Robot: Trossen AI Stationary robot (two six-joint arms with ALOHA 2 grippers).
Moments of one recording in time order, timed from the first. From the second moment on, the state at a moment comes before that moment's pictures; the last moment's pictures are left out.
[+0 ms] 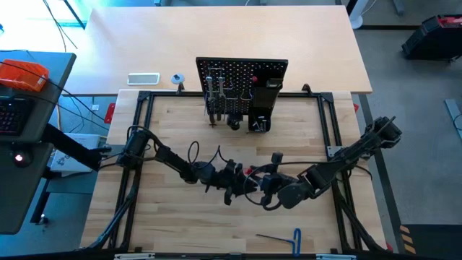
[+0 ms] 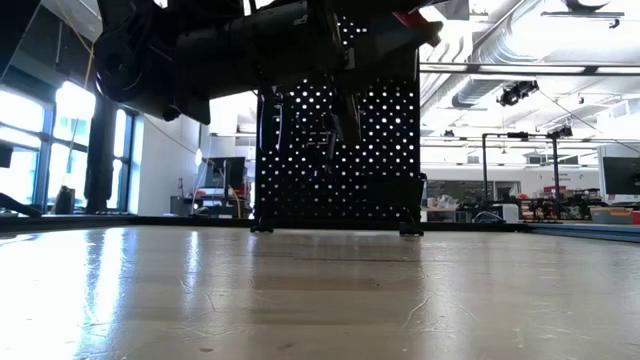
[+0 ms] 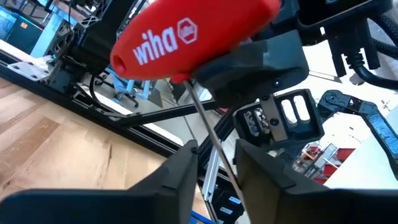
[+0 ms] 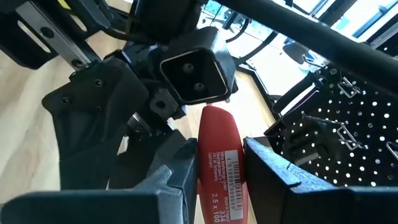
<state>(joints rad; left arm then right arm) -0.26 2.08 0.93 1.34 -0.05 -0.62 0.57 1.51 1.05 -0.17 0.91 0.00</state>
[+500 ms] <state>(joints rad) -0.21 2.08 0.93 1.28 -0.06 -0.61 0.57 1.51 1.05 -0.28 0.93 0.08</state>
